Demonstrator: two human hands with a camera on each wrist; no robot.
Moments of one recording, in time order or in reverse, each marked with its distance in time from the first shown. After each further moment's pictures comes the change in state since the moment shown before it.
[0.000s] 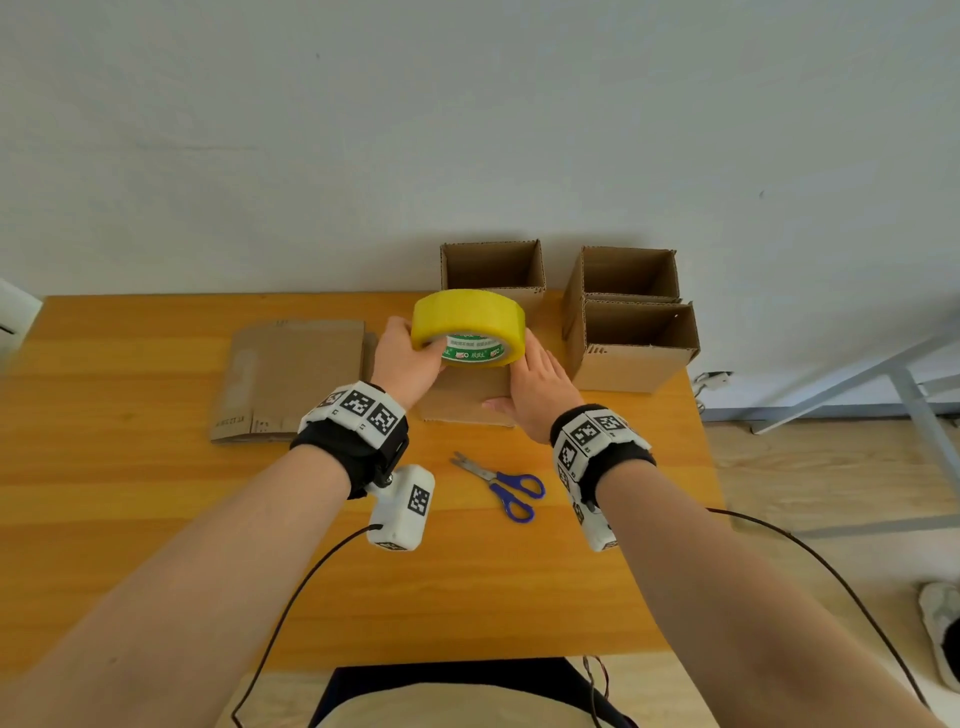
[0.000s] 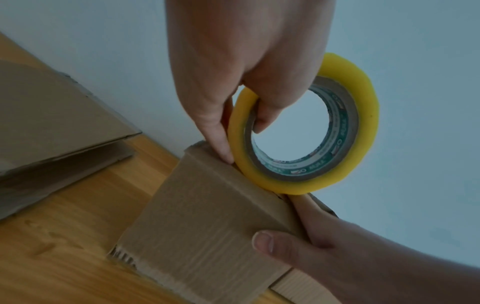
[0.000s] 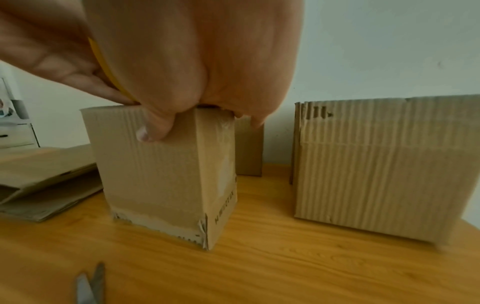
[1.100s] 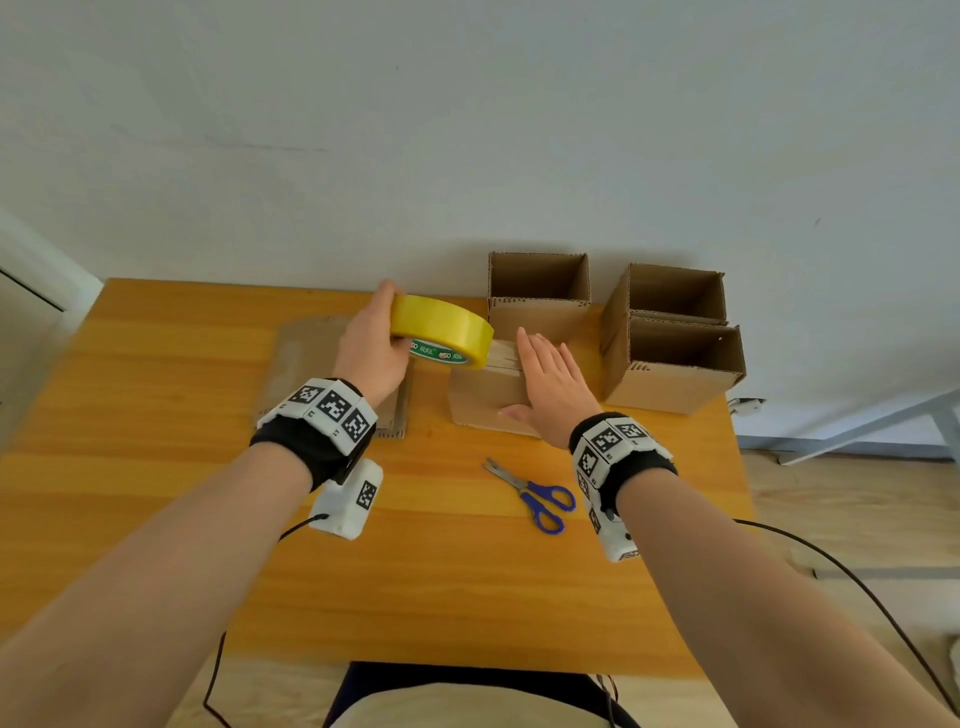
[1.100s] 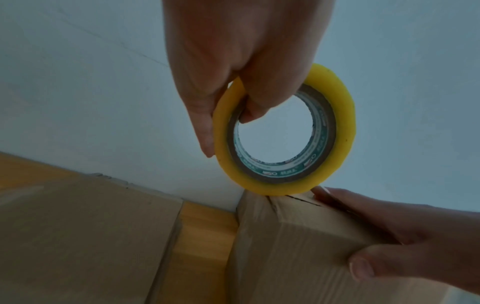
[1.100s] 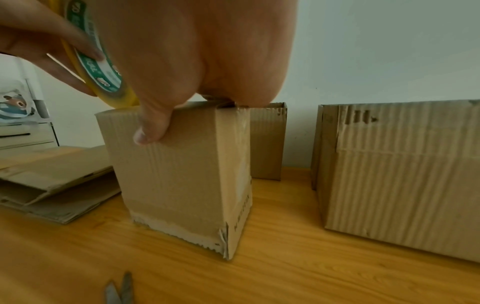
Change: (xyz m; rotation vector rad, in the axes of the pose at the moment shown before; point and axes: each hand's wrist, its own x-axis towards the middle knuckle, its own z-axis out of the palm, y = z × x) left_hand -0.001 0.006 -0.082 0.538 0.079 0.367; right_hand 0.012 -0.029 -0.007 -0.082 -0.020 -0.075
